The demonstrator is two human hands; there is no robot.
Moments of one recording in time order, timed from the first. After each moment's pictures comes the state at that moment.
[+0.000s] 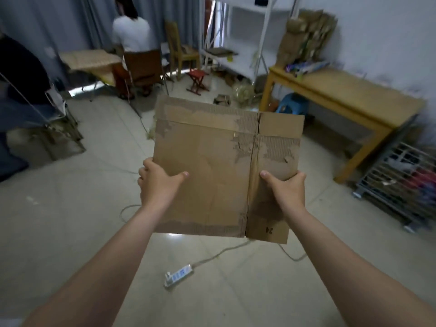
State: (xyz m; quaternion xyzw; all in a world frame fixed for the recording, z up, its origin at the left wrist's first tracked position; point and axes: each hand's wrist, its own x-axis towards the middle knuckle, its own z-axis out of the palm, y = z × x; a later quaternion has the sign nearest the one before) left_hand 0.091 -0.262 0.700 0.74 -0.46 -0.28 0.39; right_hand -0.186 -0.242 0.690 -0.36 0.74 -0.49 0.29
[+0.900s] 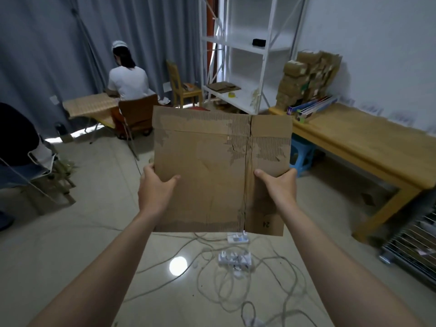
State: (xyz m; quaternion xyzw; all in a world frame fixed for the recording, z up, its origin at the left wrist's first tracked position) left_hand -0.045 -0.644 0.812 0.71 -0.48 -0.25 0.45; right_hand -0.331 -0.657 0.804 -0.39 0.71 -0.52 0.28
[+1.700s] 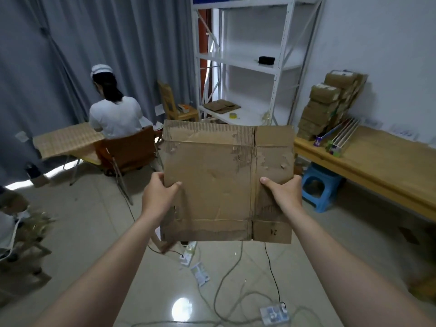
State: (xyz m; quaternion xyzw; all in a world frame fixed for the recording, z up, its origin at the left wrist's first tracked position) left_hand 0.130 -1.170 0.822 0.68 -0.52 -0.31 0.41; right_hand -0.178 -1.152 0.811 -0.34 0.75 -0.50 0.26
